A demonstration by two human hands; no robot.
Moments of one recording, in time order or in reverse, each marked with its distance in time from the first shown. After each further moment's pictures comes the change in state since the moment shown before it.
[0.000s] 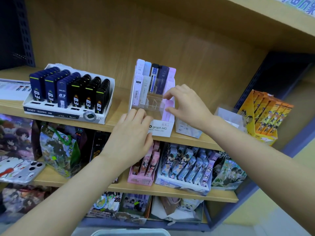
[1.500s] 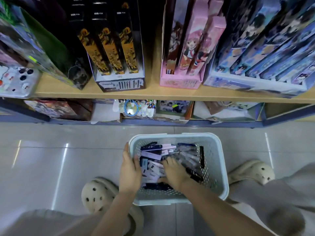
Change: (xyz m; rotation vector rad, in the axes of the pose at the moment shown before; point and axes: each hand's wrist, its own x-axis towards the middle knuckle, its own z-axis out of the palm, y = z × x) left_hand -0.334 0.015 0.193 -0.637 -0.592 -1.202; right_hand -0.353 -0.181 0.384 0.434 -1.118 0.258
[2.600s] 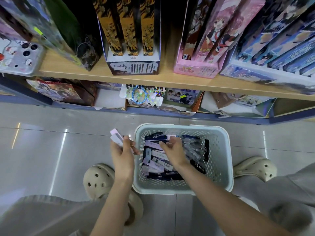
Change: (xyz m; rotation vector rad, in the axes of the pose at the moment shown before) left_hand -0.002 0.039 -0.031 -0.597 0.240 -0.271; right_hand 0.003 -0.044 -0.059 1.202 0.368 0.450
